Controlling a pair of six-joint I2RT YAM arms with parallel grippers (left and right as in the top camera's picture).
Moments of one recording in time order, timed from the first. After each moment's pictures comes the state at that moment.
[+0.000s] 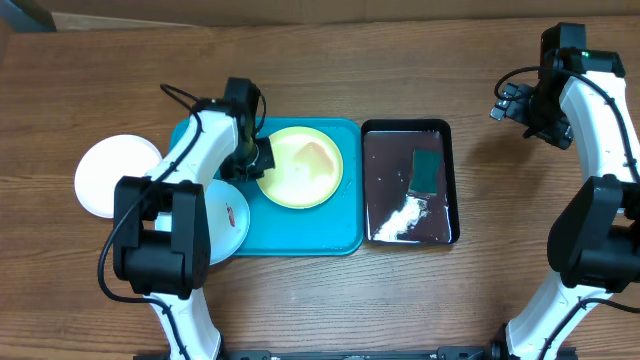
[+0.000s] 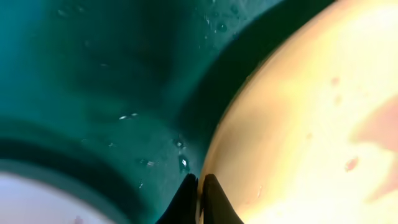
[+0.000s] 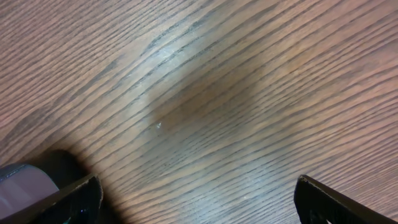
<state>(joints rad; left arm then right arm) -0.14 2.02 1.47 -0.97 0.04 -0.38 -0.15 2.02 1.75 -1.12 0.09 0.36</state>
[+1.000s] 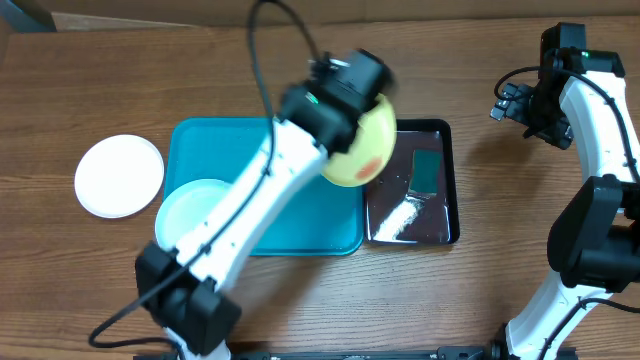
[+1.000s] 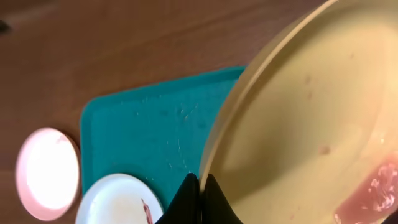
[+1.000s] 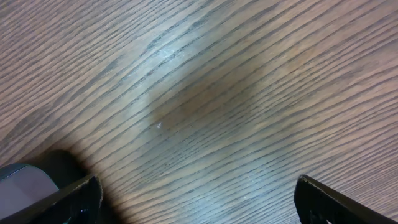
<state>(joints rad) -0.68 1.85 1.88 -1.23 -0.53 -0.37 -0.15 2.02 1.75 -1.12 0.09 0.36</state>
